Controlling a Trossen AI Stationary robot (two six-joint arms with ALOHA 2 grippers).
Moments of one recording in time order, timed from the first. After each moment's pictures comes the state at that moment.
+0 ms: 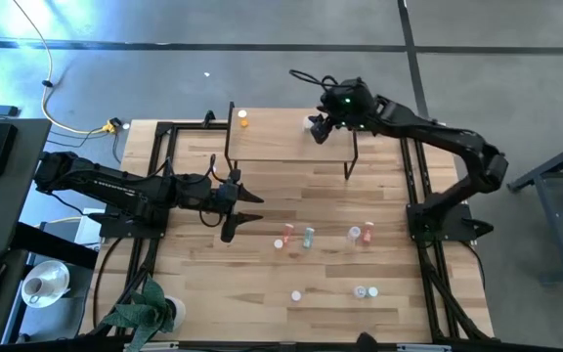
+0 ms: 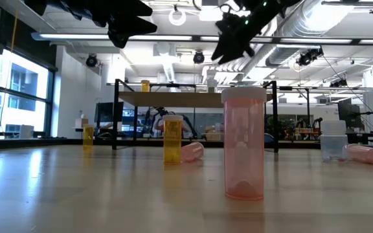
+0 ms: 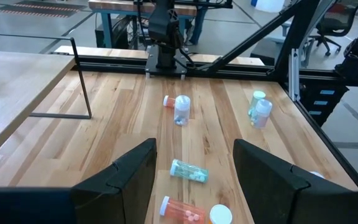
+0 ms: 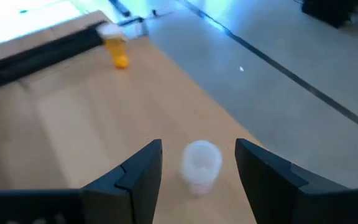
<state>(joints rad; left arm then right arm) 0.02 1.11 0.64 0.18 -0.07 -0.08 -0.52 1.48 1.35 -0.43 0.07 0.05</state>
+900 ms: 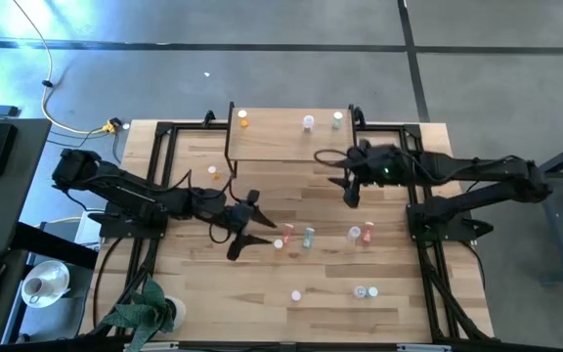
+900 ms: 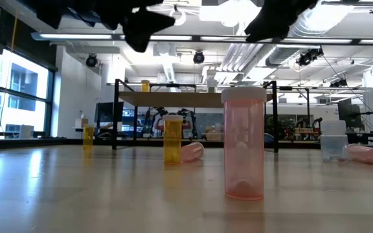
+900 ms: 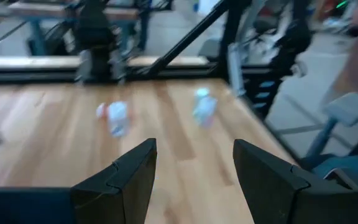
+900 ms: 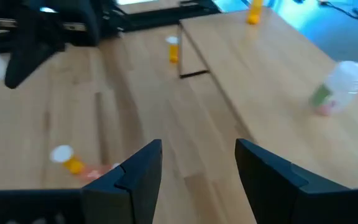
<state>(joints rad) -0.06 1.36 0.64 0.49 0.11 -0.06 -0.05 1.05 0.93 -0.43 0.21 0.12</state>
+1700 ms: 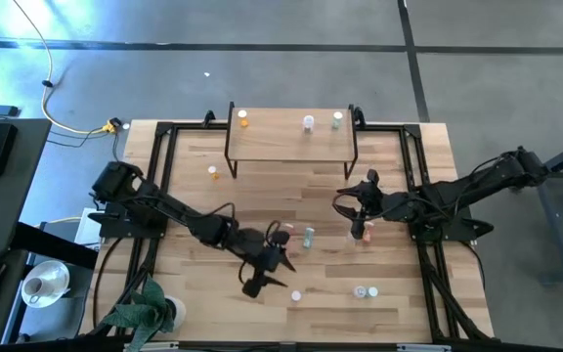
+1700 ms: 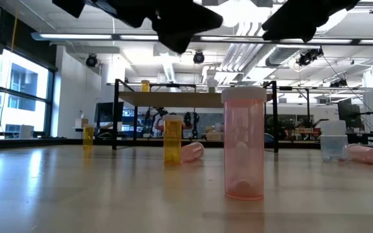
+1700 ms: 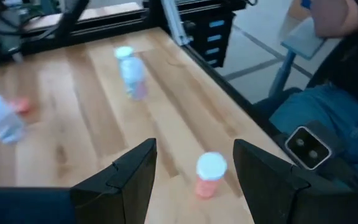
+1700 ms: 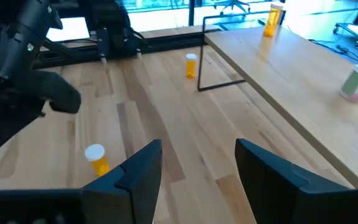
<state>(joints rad) -0.24 1.75 0.99 0.30 0.13 0.06 0.32 0.96 0.67 -0.16 0.60 0.26</state>
